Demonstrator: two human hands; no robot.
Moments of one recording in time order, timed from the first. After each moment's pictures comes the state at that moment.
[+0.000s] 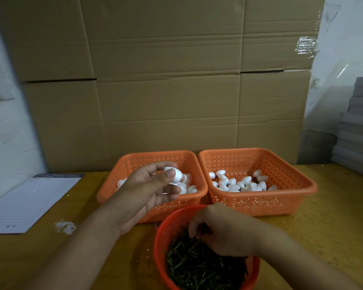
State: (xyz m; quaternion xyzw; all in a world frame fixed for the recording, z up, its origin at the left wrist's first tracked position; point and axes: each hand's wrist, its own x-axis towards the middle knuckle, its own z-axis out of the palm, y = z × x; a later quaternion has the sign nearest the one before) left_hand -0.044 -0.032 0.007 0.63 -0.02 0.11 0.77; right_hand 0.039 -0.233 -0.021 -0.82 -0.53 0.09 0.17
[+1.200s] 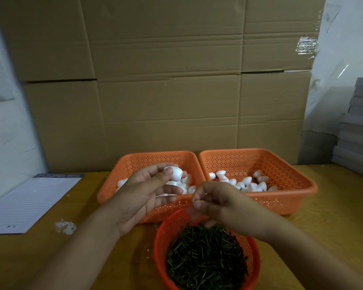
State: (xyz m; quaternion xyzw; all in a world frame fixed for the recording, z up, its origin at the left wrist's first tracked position) left_hand -0.046 -0.031 0.008 0.64 -0.03 0.09 0.76; right_hand 0.033 -0.236 0.003 -0.76 -0.43 0.18 0.46
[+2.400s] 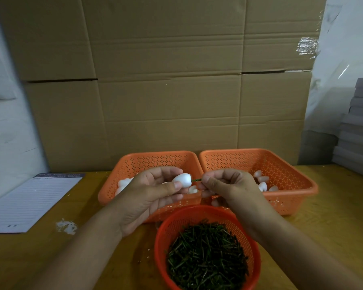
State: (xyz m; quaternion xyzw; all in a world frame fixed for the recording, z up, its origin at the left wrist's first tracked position) left_hand -0.049 -0.037 0.009 0.63 -0.02 0.08 0.78; right_hand 0.029 -0.231 0.008 -0.63 -0.25 0.13 0.72
